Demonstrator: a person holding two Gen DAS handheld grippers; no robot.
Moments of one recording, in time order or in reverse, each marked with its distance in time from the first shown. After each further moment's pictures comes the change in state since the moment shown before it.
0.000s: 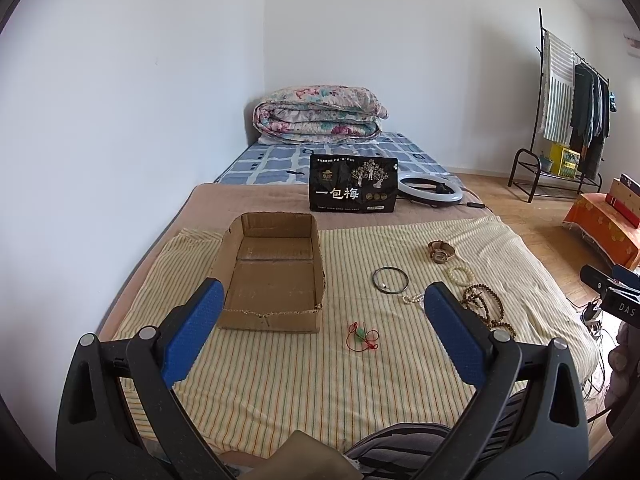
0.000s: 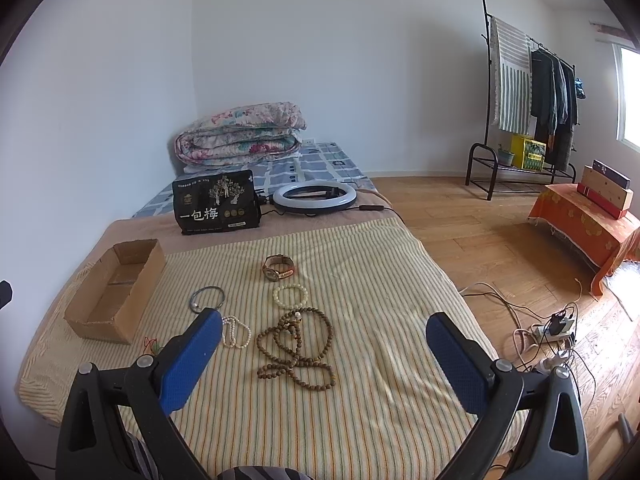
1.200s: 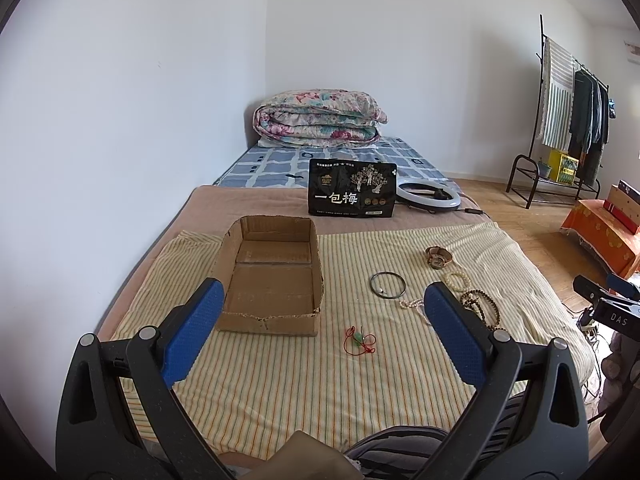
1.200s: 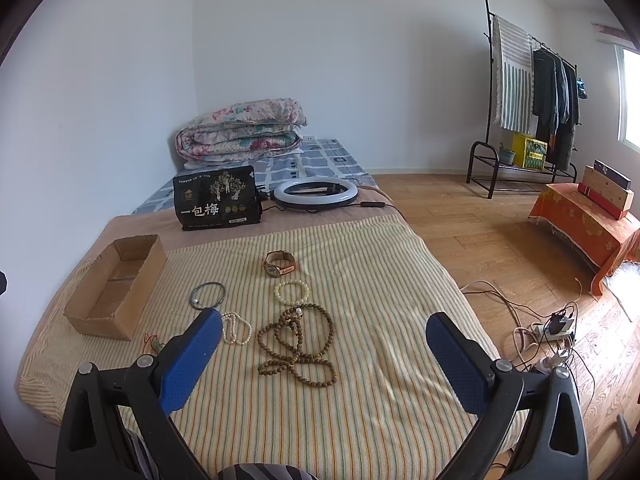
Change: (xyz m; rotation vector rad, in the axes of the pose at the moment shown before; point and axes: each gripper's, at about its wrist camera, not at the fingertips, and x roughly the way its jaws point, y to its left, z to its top) left arm -0.004 -0.006 0.004 -0.015 -0.017 -0.005; right arm -0.002 0.000 -0.004 0.000 0.008 0.003
